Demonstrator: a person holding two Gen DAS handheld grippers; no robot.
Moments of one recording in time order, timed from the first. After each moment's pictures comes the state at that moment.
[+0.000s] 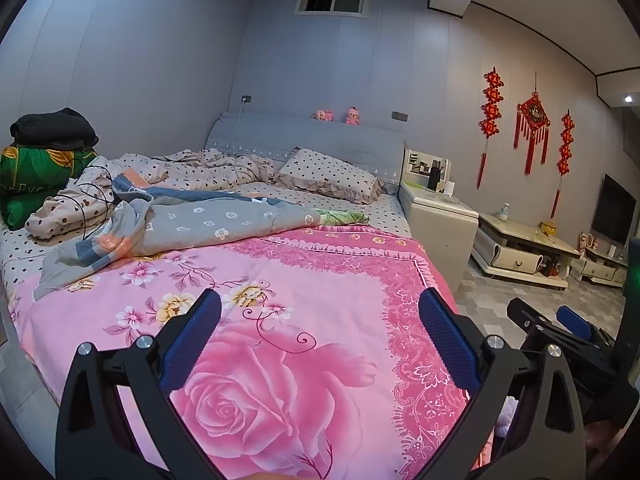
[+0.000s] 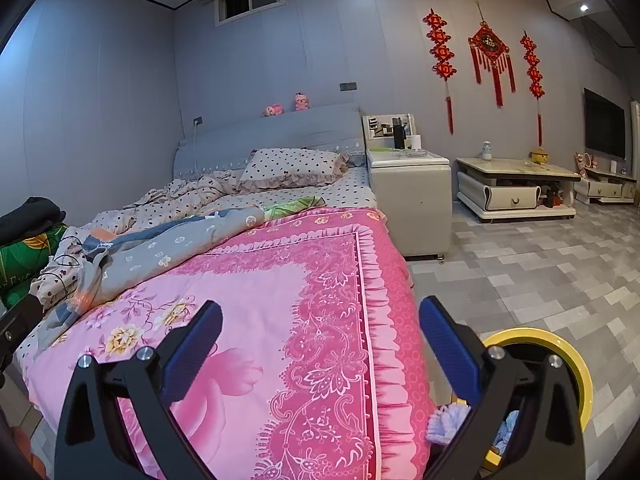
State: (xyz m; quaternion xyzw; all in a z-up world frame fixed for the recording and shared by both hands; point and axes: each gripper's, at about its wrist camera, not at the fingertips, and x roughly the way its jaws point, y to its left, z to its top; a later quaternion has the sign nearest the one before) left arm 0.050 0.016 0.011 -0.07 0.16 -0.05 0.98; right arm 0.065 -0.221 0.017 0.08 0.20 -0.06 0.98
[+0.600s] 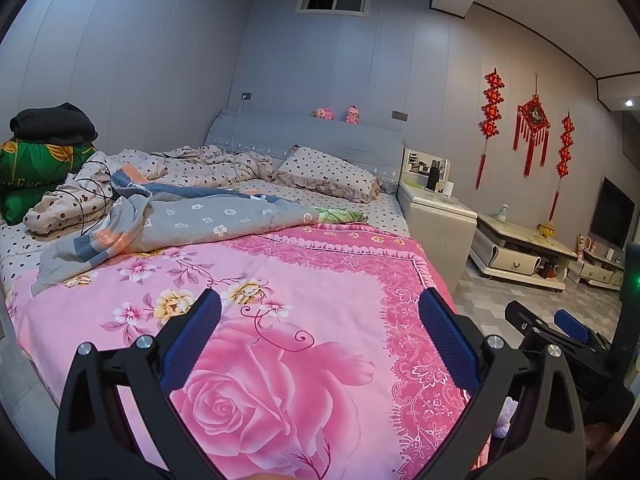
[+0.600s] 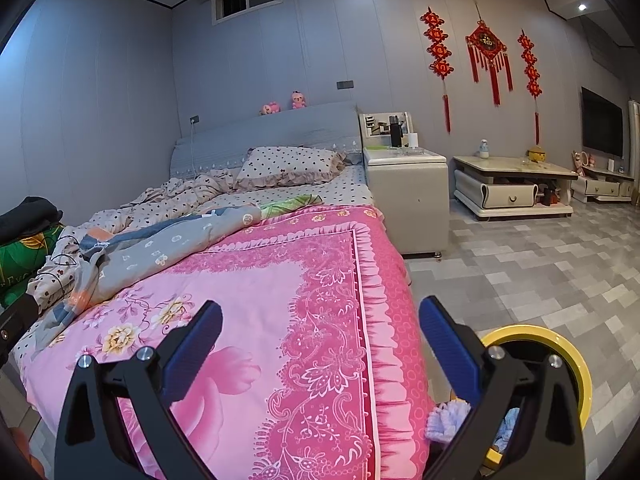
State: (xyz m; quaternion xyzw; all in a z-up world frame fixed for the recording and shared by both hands) left arm 0.052 0.017 0.011 -0.08 0.16 -0.05 0.98; right arm 0.066 -0.221 0.014 0.08 0.20 -0.07 0.97
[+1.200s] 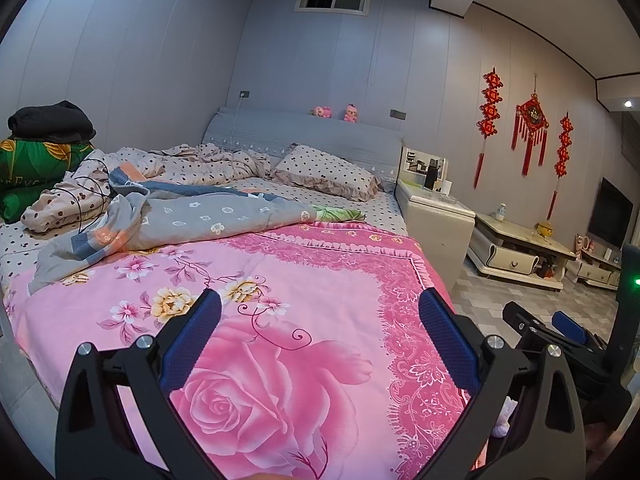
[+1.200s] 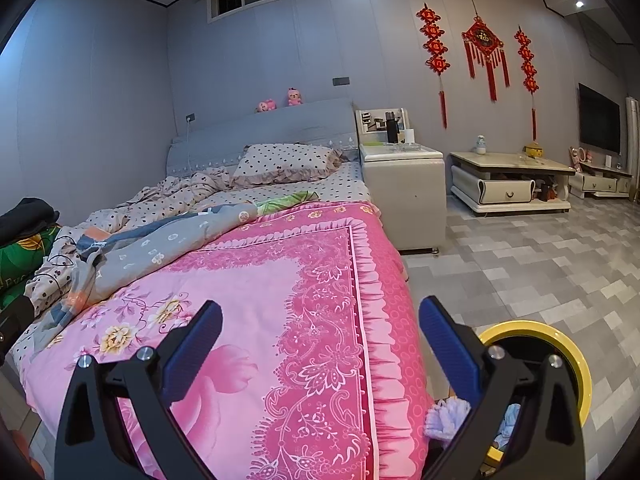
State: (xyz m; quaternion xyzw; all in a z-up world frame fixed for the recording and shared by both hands) left arm 0.053 0.016 0.008 -0.08 0.16 -0.06 0.98; right arm 0.070 -0.222 0.011 0.08 0.21 -0.07 0.97
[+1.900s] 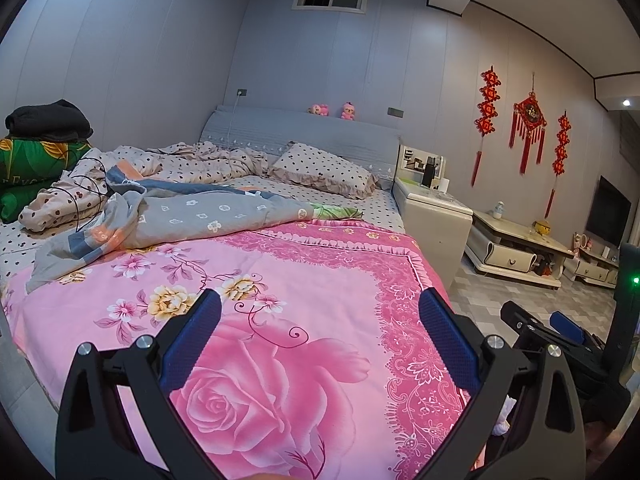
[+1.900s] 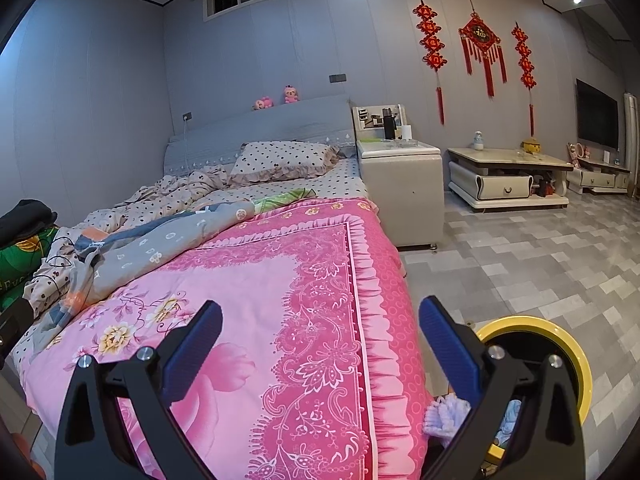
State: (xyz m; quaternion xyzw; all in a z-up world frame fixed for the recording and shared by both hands) left arm 0.055 0.014 0.003 -0.08 0.17 -0.06 0.98; right arm 0.070 -0.224 0.006 0.09 0.21 -0.08 0.97
